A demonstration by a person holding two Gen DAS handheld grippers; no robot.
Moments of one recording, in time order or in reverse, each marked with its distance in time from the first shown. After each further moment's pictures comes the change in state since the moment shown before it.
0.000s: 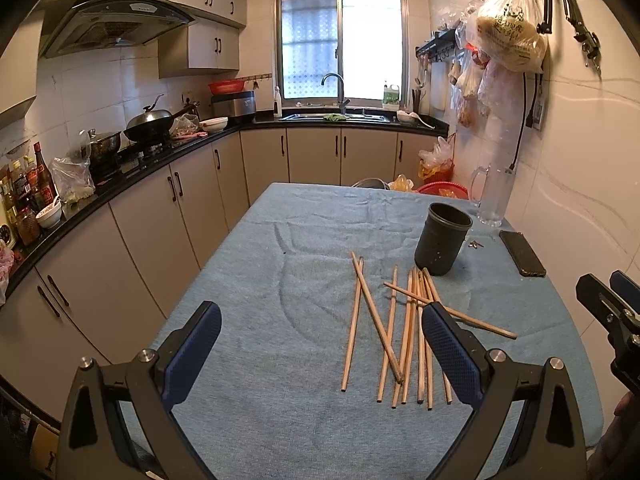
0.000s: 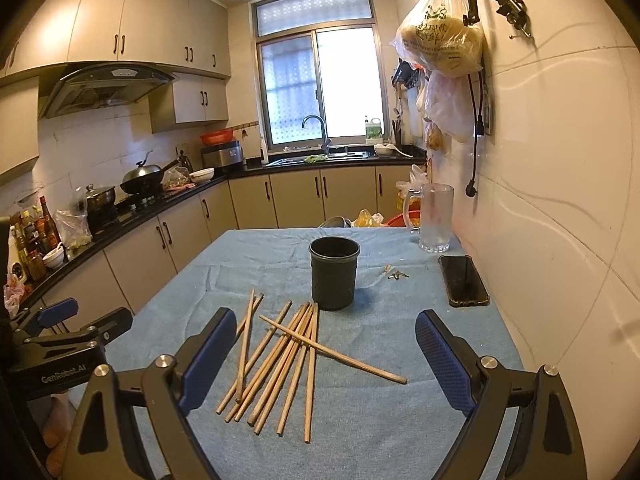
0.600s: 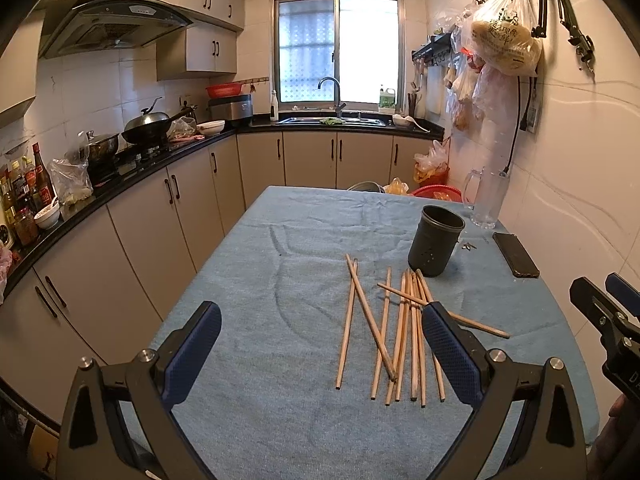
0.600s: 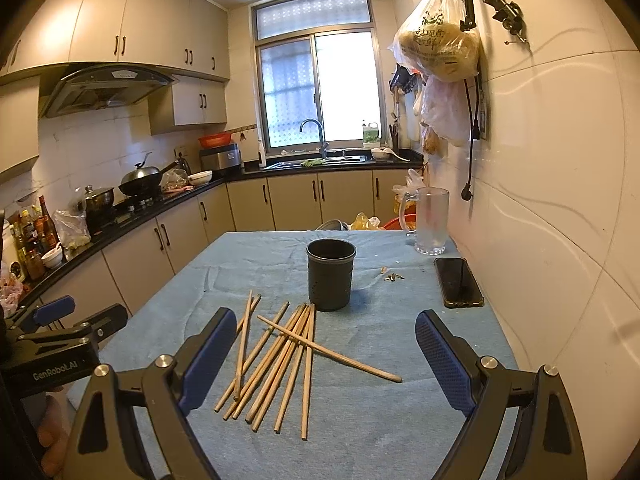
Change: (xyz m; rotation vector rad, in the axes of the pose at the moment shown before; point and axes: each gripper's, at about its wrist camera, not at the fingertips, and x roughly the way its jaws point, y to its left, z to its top) left arm -0.007 -0.002 -0.001 0.004 -0.010 -0.012; right arm -0.010 -0.003 -0.003 -0.001 -0.011 -0.012
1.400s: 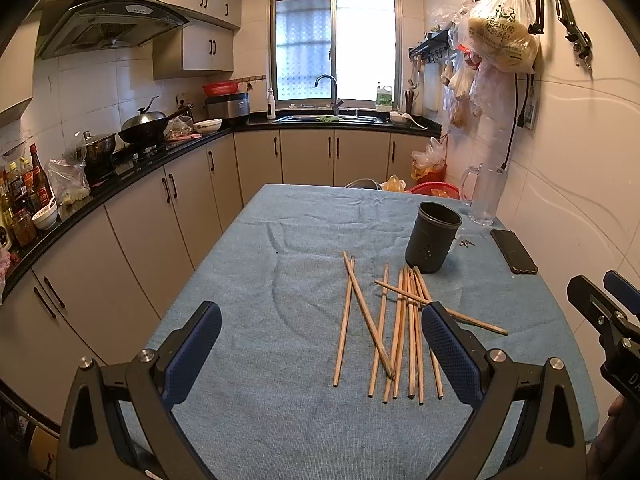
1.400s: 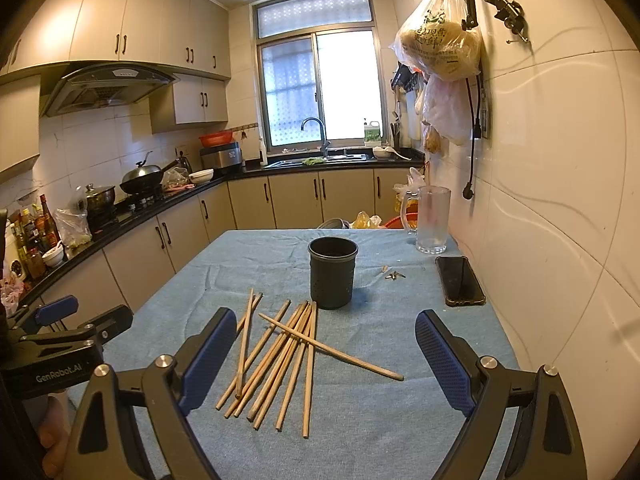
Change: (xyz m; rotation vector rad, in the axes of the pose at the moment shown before) left arm 0.002 -0.002 -0.001 0.006 0.007 -0.008; right arm -0.003 0.004 0.000 0.000 0.004 0.002
